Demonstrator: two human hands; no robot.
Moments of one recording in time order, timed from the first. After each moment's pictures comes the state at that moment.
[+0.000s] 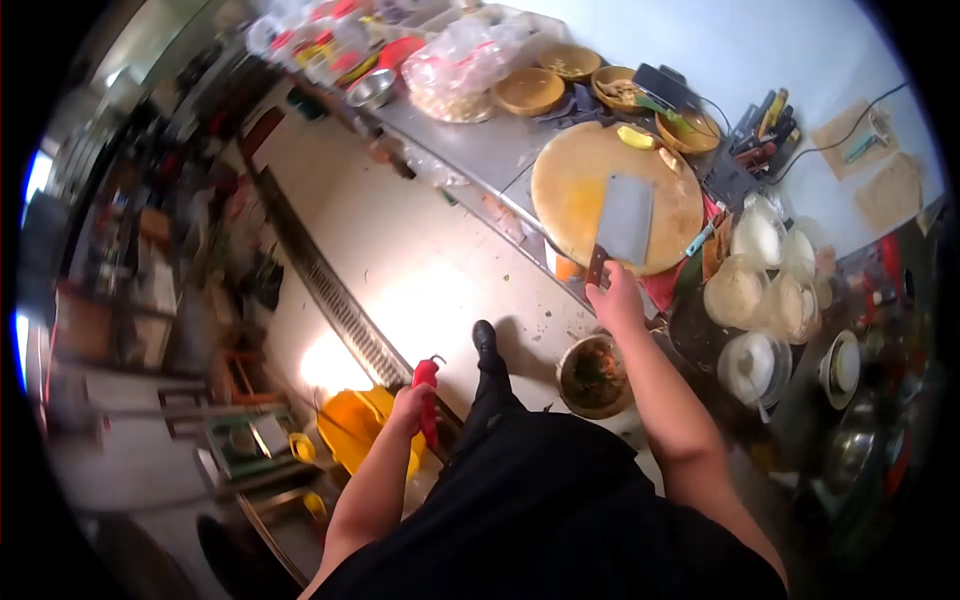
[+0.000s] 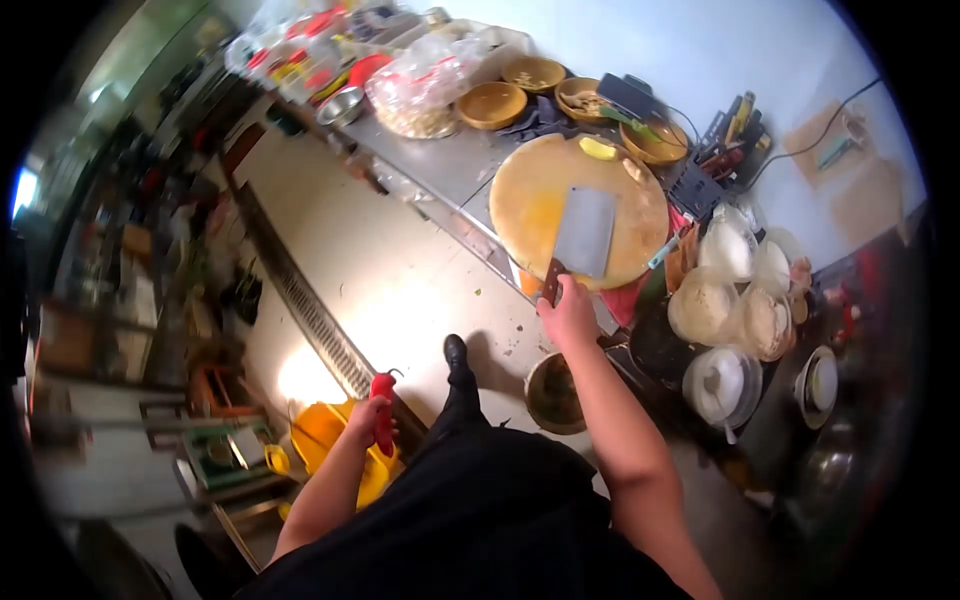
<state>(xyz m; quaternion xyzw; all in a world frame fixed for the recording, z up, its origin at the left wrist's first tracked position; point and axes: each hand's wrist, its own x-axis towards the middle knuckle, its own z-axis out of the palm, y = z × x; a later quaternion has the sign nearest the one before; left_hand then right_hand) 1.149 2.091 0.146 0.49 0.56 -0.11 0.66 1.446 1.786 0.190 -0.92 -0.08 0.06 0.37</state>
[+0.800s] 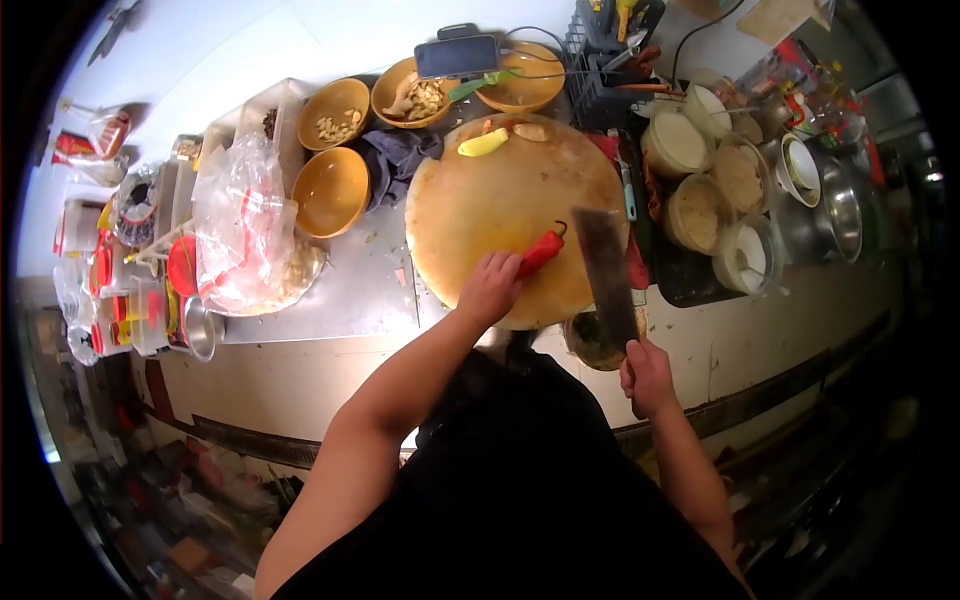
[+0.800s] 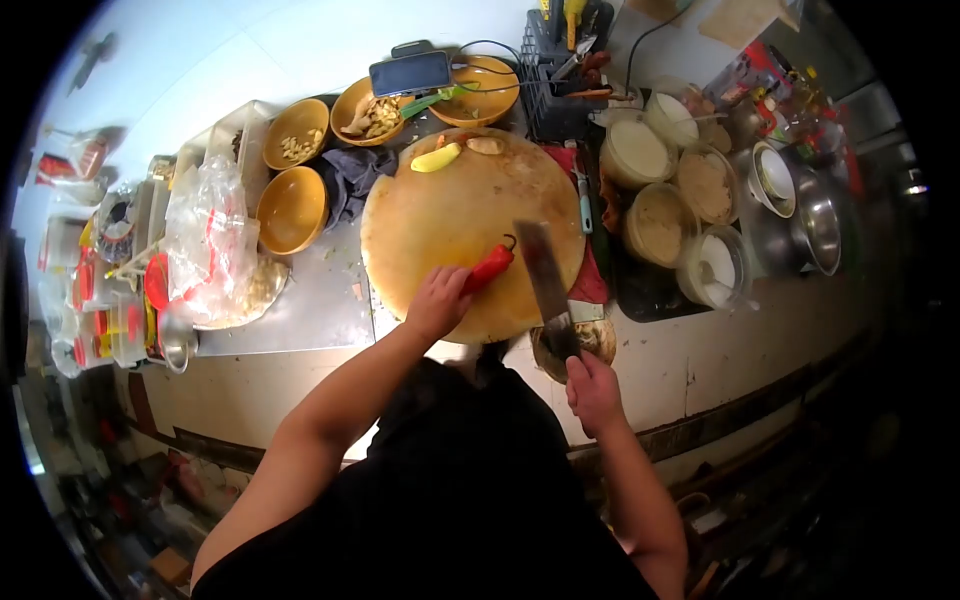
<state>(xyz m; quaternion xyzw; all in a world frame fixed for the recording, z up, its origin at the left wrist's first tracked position) 1.644 2.001 0.137 0.83 -0.46 0.00 0.32 1.419 1.825 0.261 -0.58 0.41 0.05 0.71</state>
